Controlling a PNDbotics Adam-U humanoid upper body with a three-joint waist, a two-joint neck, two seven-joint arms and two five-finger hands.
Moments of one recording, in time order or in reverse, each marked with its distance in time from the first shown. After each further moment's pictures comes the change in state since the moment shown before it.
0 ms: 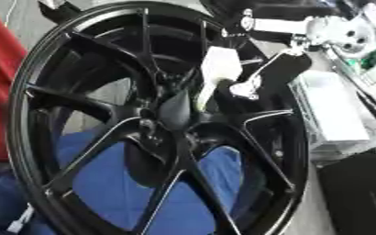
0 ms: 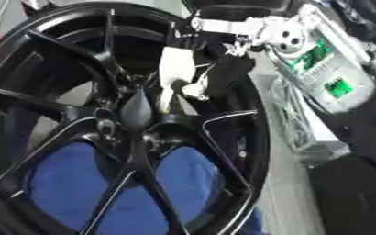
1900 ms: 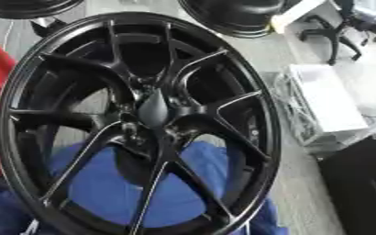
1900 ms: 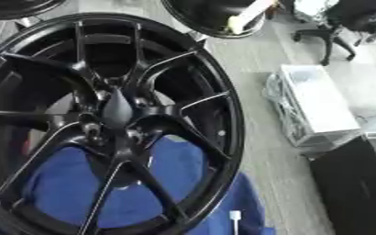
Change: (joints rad) left arm 0.031 -0.008 0.029 0.000 -0.001 -0.002 0.031; right arm 0.570 -0.329 -0.541 -0.106 -0.489 0.036 -0.525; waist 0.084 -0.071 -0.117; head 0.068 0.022
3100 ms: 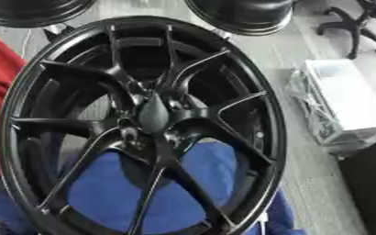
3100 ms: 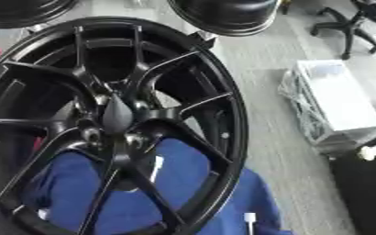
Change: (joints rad) left arm -0.005 -0.029 0.015 0.000 -0.005 -0.009 0.022; right arm 0.512 0.662 -0.195 -0.002 0.340 0.165 -0.309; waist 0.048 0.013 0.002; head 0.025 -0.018
